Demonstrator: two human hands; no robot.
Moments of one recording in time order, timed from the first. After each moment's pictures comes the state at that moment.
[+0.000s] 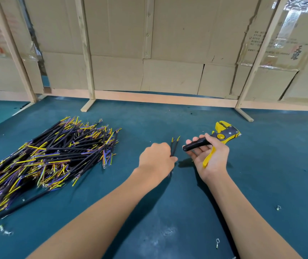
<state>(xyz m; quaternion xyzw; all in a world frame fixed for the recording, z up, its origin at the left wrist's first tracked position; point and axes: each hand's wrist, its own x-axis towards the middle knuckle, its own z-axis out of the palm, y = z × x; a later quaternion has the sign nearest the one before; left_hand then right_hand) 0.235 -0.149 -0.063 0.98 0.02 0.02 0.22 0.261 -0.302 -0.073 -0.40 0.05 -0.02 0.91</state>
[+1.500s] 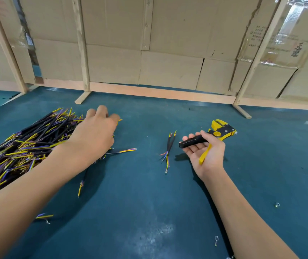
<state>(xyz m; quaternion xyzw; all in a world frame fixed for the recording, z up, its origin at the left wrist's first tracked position) 0.208 -0.021 -0.019 0.99 0.00 0.15 -0.01 0.265 -0.300 -0.084 -0.37 0.07 -0.02 0.93</state>
